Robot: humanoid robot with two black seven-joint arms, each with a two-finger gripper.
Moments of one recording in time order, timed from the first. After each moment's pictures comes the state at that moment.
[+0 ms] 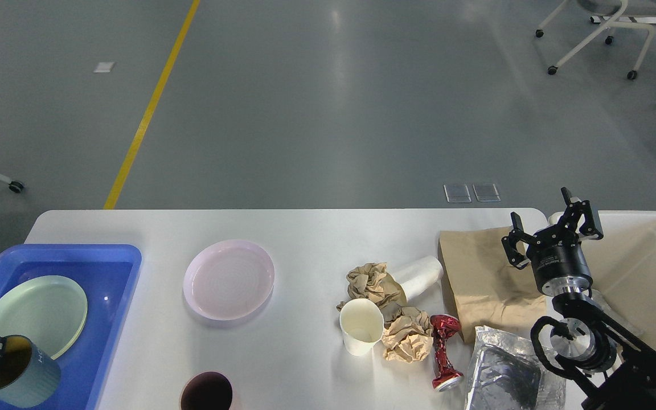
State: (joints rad) left arm -1.29 0.98 0.91 -1.06 0.73 -0.62 -0.09; right arm 0.30 -0.30 0.97 0.91 -0.14 0.14 0.55
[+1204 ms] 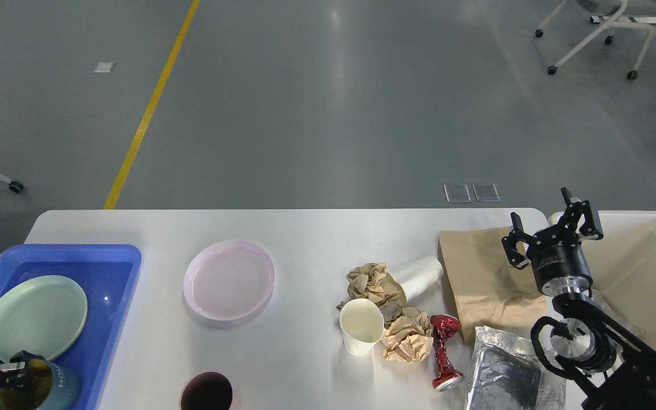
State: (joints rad) left arm -1.22 0.98 0.92 -1.17 0.75 -0.37 -0.12; right arm 0.30 -0.30 0.97 0.91 -0.14 0.14 0.55
